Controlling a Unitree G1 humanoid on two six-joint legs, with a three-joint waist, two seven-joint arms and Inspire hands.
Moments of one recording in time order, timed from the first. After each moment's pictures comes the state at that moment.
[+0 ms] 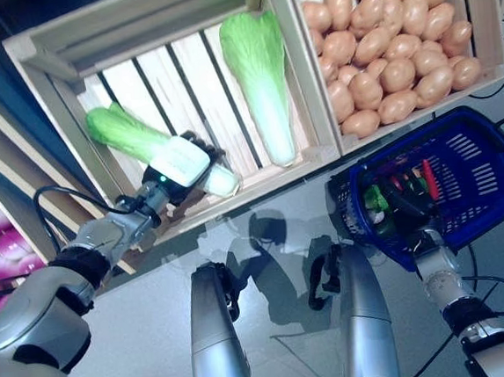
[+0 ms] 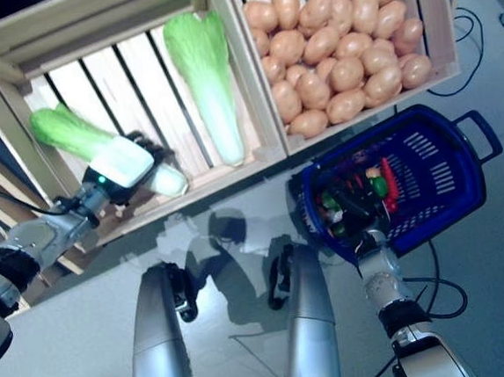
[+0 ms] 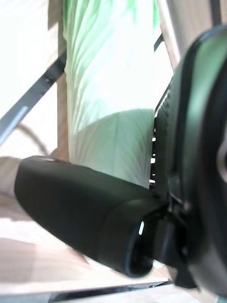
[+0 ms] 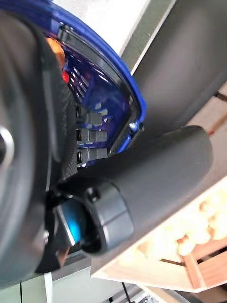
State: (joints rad) left arm -1.00 0.91 -0.97 0.76 0.85 -0.20 0.48; right arm -0.42 -0.50 0.20 0.70 1.32 -0.28 0.02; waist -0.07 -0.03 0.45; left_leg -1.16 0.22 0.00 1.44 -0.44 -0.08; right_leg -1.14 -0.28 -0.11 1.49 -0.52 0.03
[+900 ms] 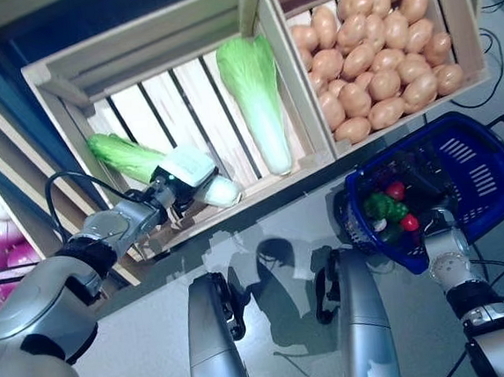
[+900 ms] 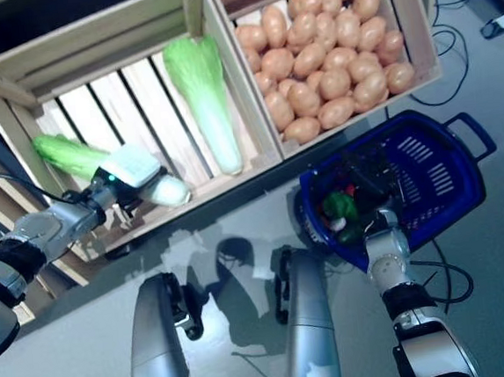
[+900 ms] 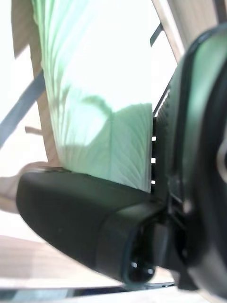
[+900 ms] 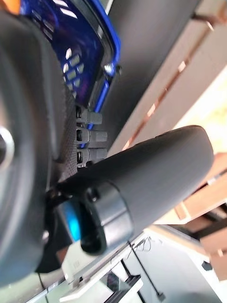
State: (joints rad) left arm -0.97 0.87 -1.05 0.87 0.76 -0.27 0.30; right arm -0.48 -0.49 0.13 0.70 1.34 -0.29 0.02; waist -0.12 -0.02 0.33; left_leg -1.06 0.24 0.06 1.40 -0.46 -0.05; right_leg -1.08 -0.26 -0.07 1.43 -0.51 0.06
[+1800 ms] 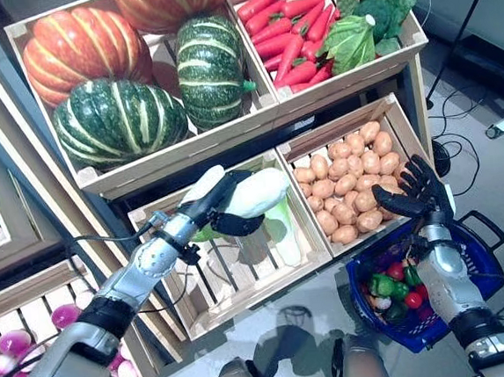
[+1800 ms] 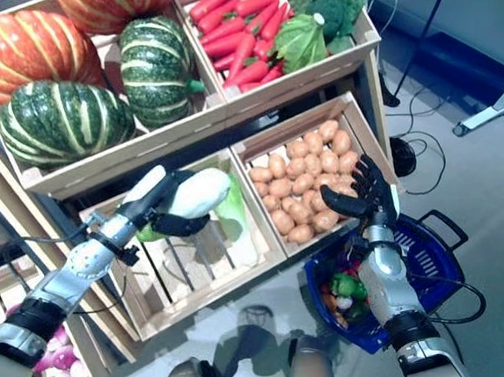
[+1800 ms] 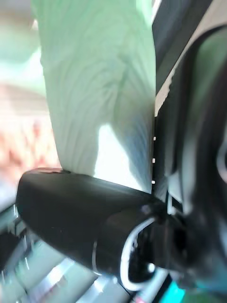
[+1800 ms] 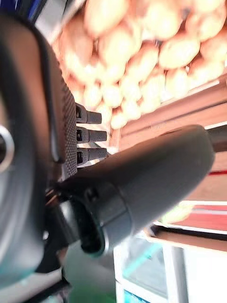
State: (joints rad) left arm -0.55 0.70 -0.50 0.47 -0.23 -0.57 -0.18; right arm -0.31 -0.47 0.15 0.44 0.52 -0.29 -0.25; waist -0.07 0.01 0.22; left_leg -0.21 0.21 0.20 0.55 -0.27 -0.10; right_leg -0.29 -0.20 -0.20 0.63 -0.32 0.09
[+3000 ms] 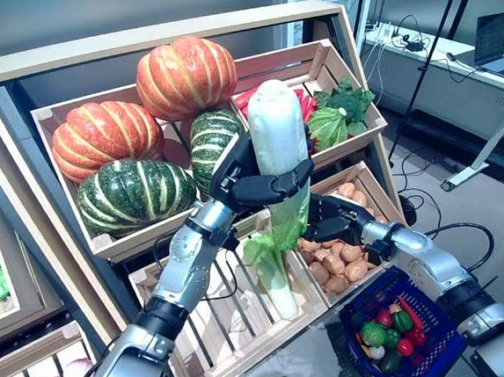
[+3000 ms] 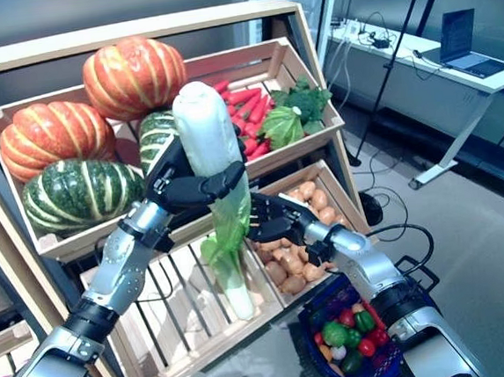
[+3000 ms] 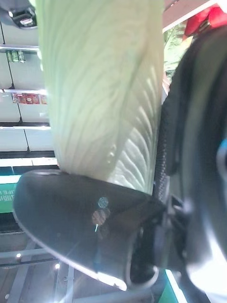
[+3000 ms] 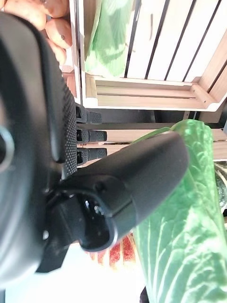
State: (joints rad) left arm -0.52 0.44 -0.40 0.27 -0.82 -0.39 -0.41; right arm -0.48 -0.54 0.39 0.37 0.64 0.14 0.43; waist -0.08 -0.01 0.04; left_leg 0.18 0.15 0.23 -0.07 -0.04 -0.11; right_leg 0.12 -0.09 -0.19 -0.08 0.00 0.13
